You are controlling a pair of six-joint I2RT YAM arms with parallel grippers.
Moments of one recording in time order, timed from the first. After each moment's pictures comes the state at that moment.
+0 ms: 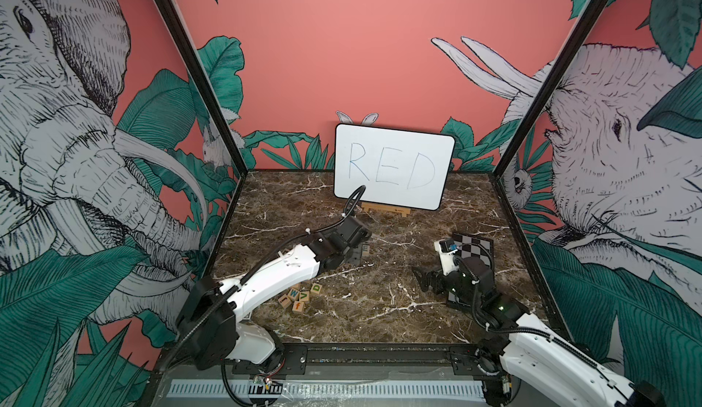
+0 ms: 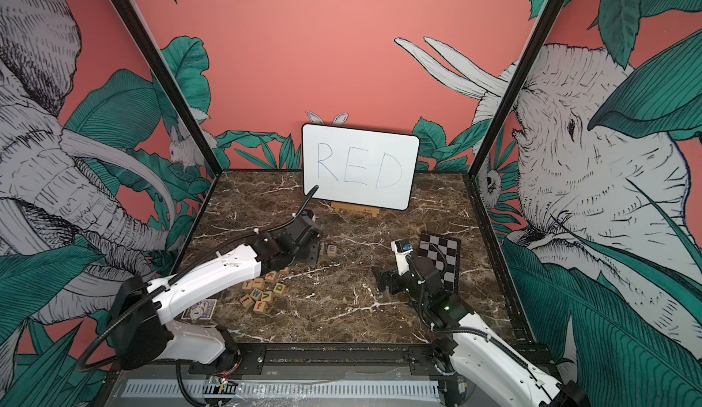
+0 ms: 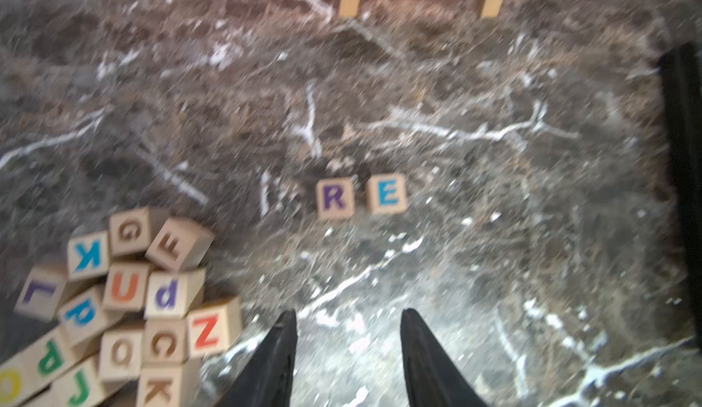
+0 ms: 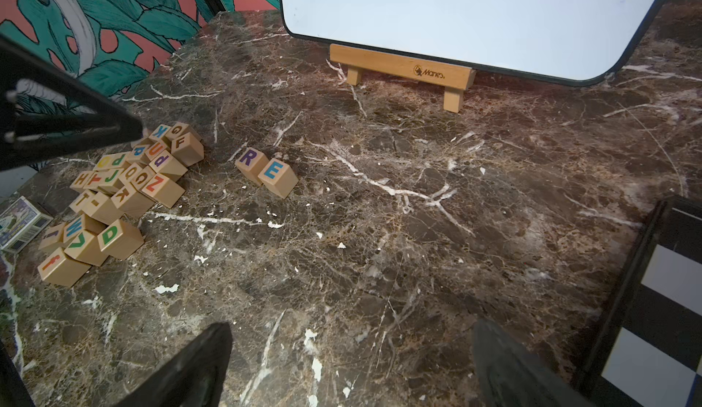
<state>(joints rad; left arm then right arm) -0.86 1.34 1.00 -0.67 -0.31 -0.54 0.60 0.69 0.34 -0.13 -0.02 0.23</state>
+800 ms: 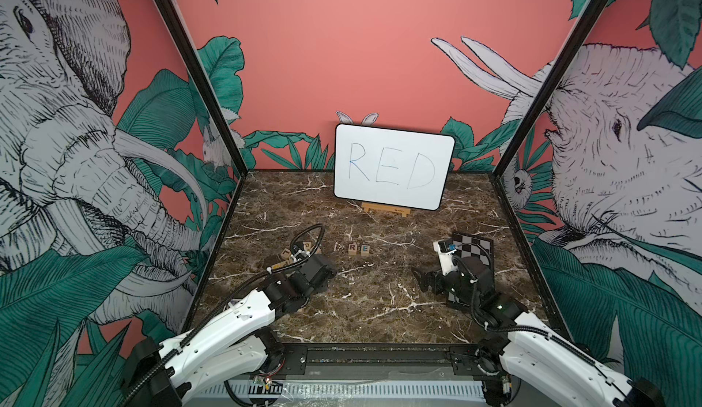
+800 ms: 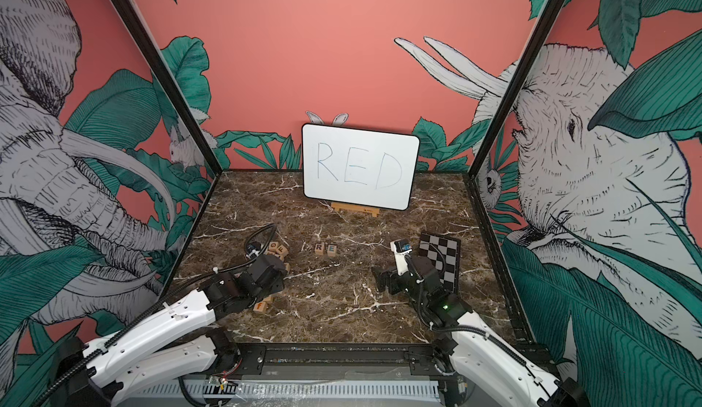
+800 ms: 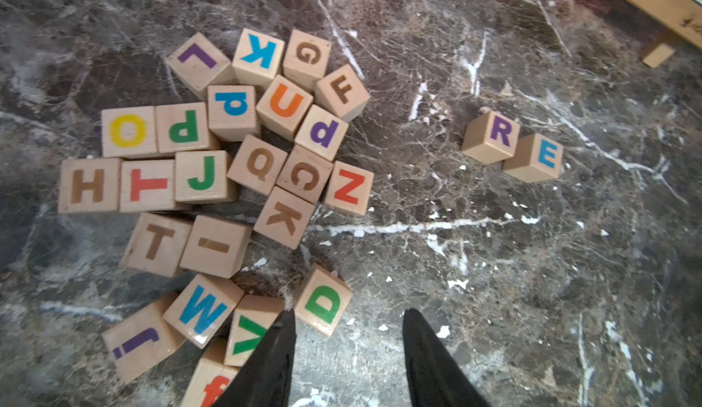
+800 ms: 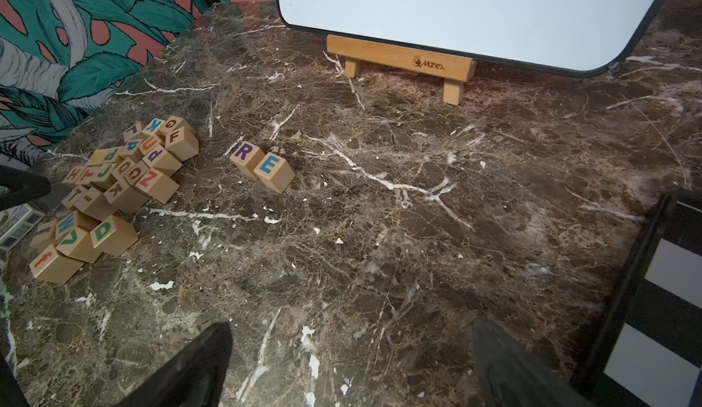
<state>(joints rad) -0.86 0.92 0.63 -0.79 -0.44 -1.03 0.60 0.71 0.34 -0.13 -0.02 0.23</state>
